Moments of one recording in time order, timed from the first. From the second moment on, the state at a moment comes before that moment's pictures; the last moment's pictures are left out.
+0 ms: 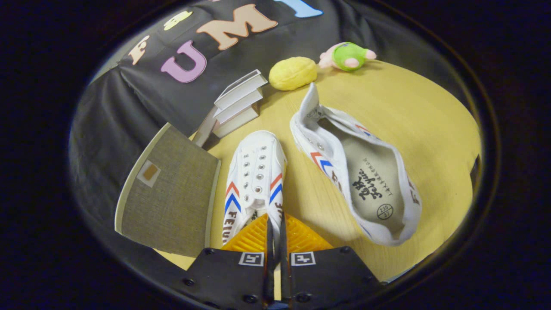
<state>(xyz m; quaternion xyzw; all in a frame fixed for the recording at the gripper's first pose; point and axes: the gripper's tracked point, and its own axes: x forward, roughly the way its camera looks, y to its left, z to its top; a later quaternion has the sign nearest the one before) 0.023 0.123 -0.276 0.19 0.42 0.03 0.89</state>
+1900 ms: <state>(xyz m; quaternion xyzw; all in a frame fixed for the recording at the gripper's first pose) 0.008 0.371 -0.119 0.27 0.42 0.26 0.83</state>
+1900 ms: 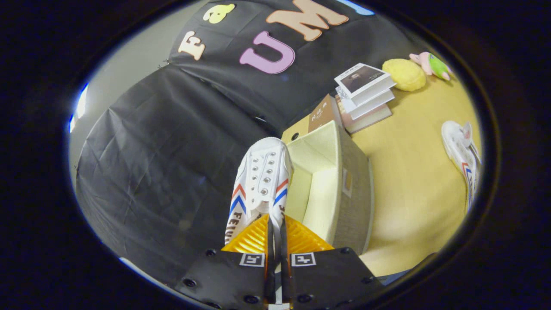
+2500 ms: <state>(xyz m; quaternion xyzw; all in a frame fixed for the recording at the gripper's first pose) 0.029 0.379 -0.172 0.23 0.50 0.14 0.82</state>
